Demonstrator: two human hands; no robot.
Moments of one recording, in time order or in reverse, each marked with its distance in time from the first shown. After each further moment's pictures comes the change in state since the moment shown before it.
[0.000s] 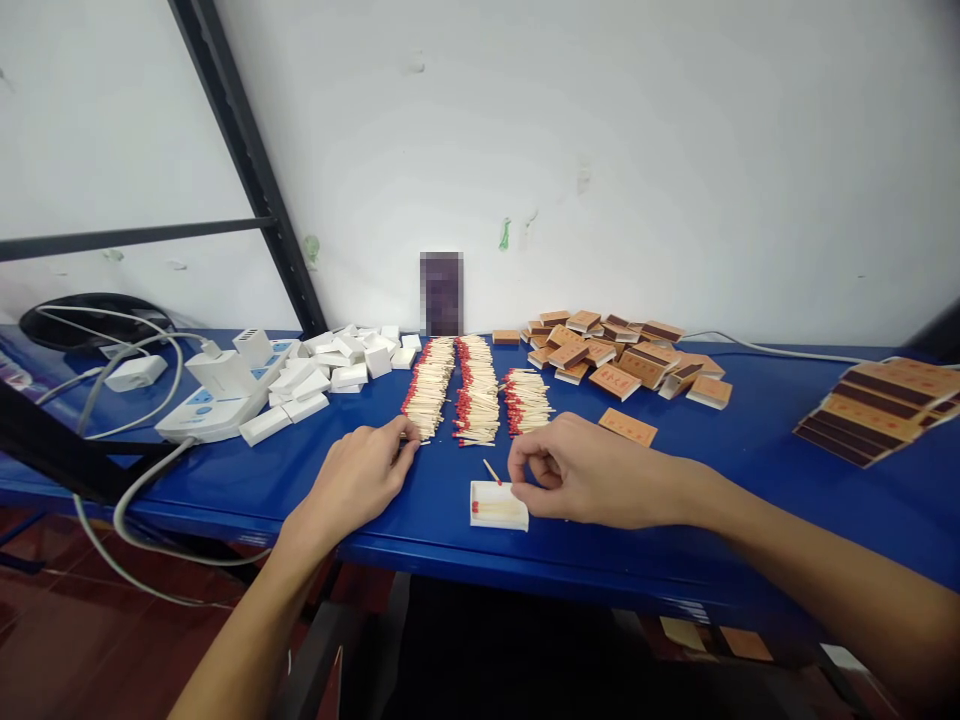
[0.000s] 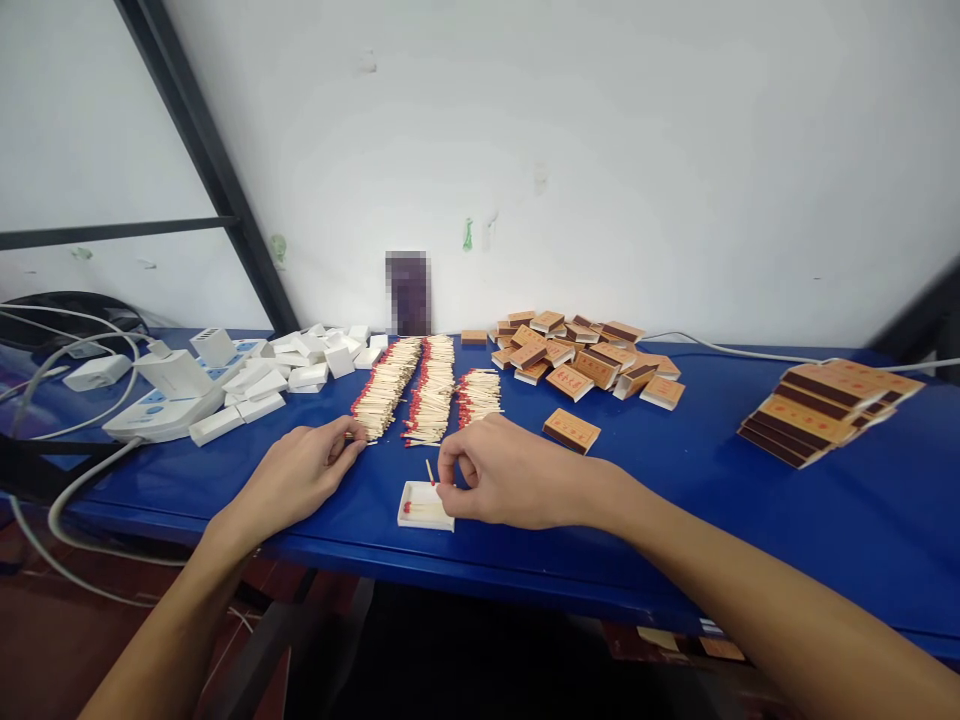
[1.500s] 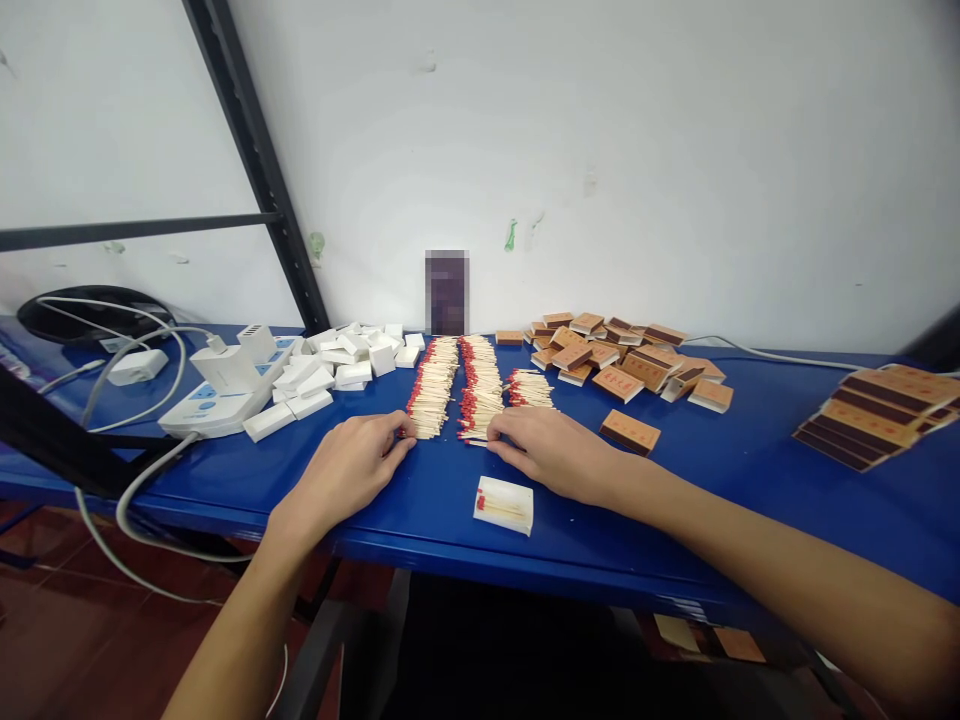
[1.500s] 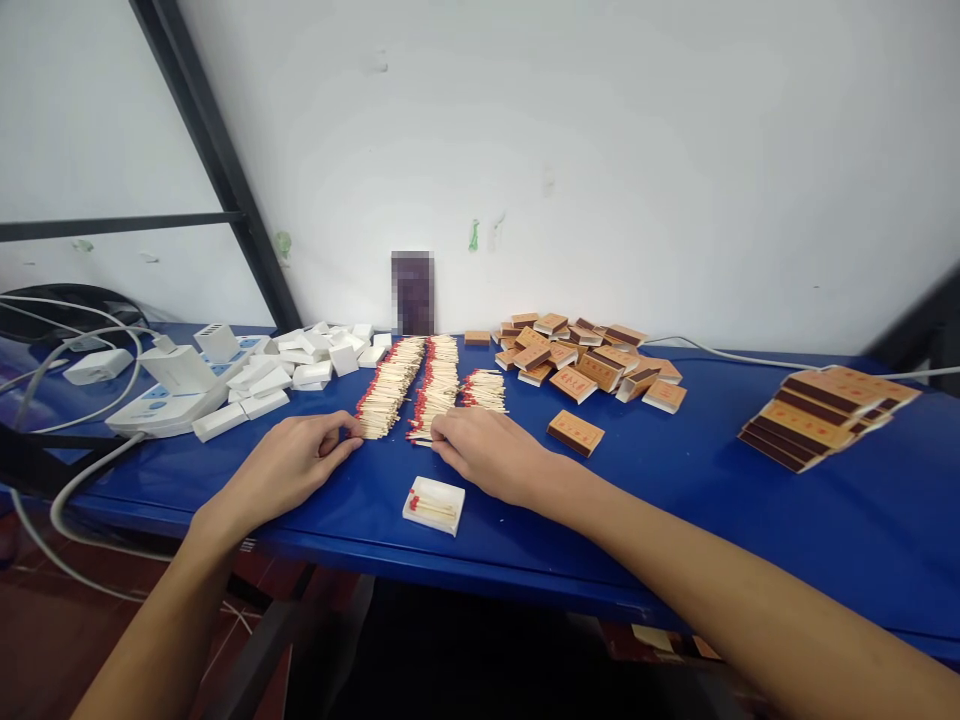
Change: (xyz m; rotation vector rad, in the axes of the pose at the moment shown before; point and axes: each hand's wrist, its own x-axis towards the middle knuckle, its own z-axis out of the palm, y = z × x) left_hand -0.001 -0.012 -0.011 -0.049 0.045 0.075; right_hand 0.038 0.030 0.026 -0.340 0.132 -0.084
